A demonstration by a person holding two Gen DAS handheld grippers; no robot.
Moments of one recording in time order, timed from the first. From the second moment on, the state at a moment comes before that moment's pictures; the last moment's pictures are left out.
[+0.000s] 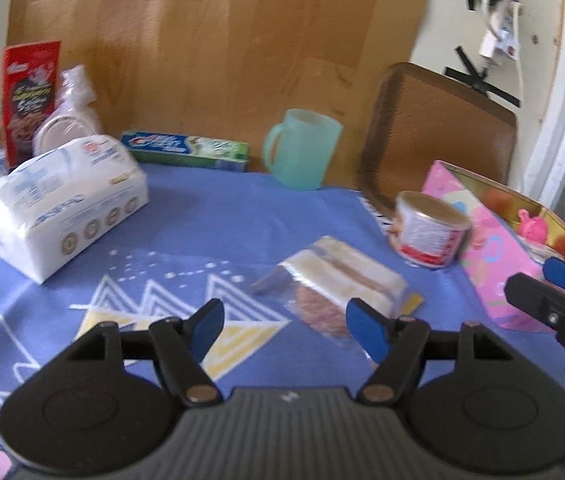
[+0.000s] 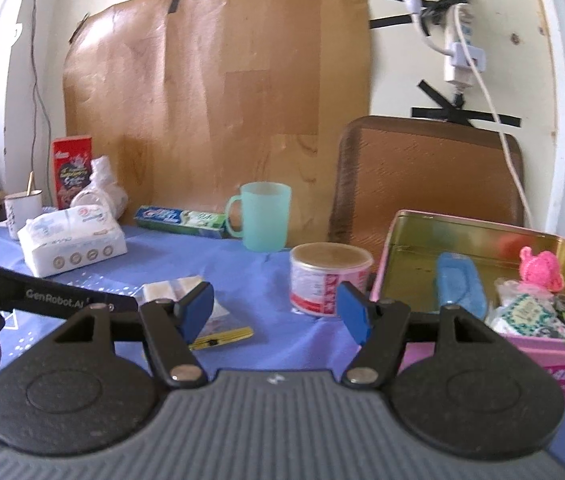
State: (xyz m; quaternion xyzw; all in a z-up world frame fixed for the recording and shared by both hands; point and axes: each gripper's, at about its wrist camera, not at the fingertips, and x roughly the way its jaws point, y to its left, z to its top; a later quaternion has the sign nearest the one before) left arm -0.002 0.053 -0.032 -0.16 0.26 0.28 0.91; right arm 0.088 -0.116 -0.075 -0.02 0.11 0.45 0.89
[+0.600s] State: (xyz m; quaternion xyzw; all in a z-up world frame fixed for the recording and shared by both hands) left arm -0.025 0.083 -0.047 -0.15 0.24 0.32 0.90; right arm 0.076 -0.087 -0.089 -0.03 0.14 0.48 0.87
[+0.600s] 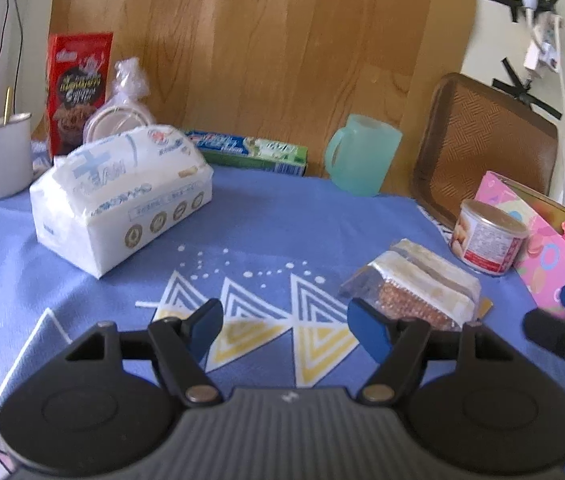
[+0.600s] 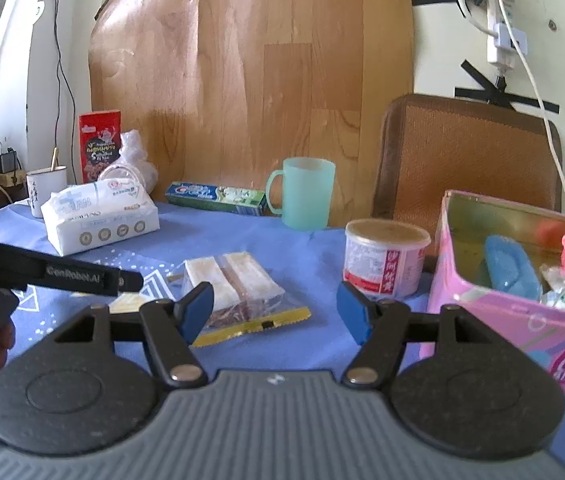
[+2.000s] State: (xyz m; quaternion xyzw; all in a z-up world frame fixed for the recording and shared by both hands) left arm -0.034 0.075 -0.042 -0.11 0.21 0.32 0.92; right arm 0.067 -0.101 -0.093 0.00 0.10 0.46 0.88
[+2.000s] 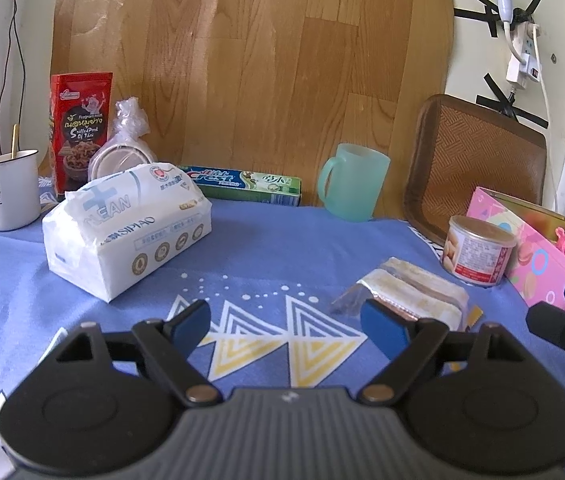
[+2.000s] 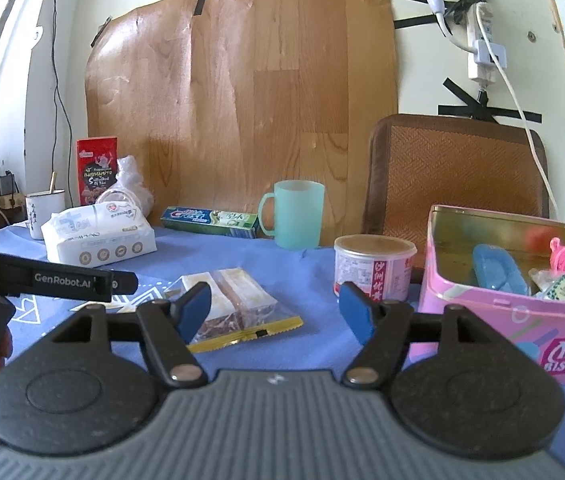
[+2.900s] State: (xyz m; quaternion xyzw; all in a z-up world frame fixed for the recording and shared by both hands) left arm -0.030 0.074 -0.043 -0.10 0.22 0.34 0.91; right arm 0.064 -0.102 -0.096 -0.01 0.13 0.47 0.87
